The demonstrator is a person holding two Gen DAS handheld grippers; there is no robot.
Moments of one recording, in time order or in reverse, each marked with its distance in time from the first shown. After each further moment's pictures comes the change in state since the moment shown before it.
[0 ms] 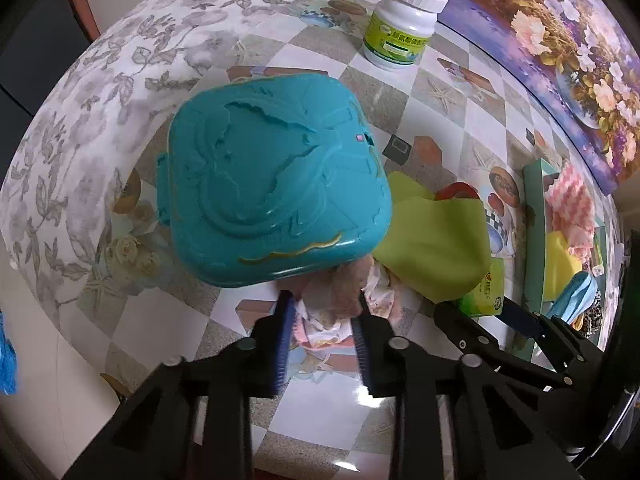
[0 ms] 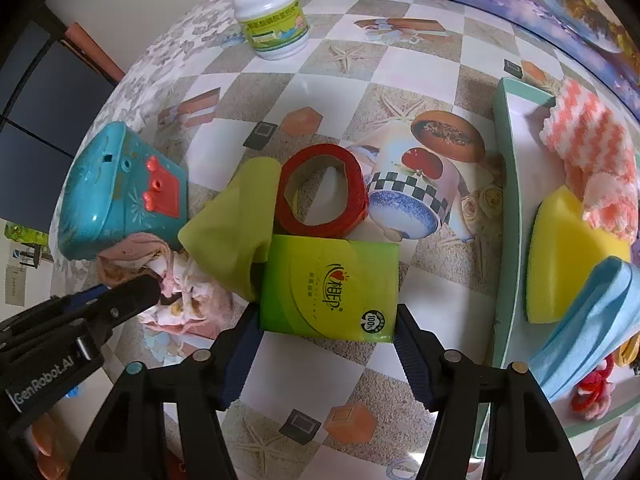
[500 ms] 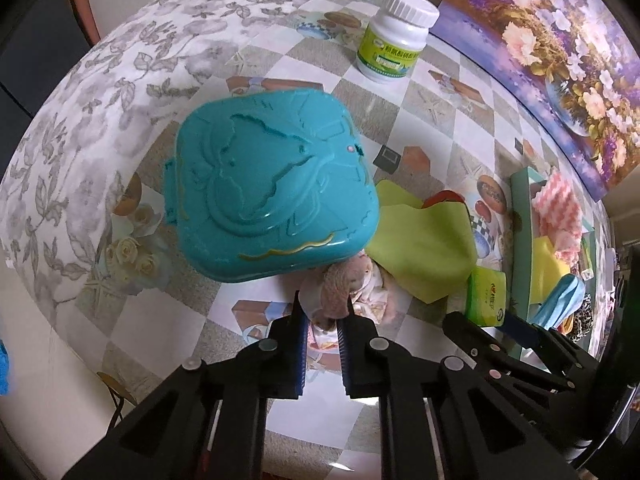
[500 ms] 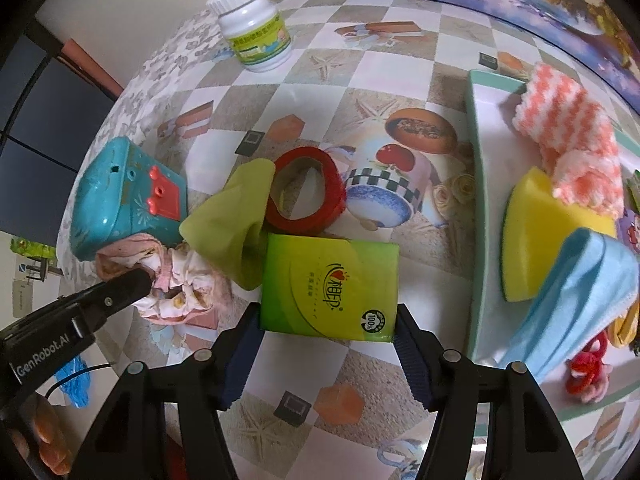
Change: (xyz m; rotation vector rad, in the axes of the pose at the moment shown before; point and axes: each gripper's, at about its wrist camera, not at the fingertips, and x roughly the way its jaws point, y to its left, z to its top) left arm -0.014 0.003 -0.004 -0.008 -0.043 -0.034; right arm -0.017 -0.016 -0.009 0.044 -0.021 0.022
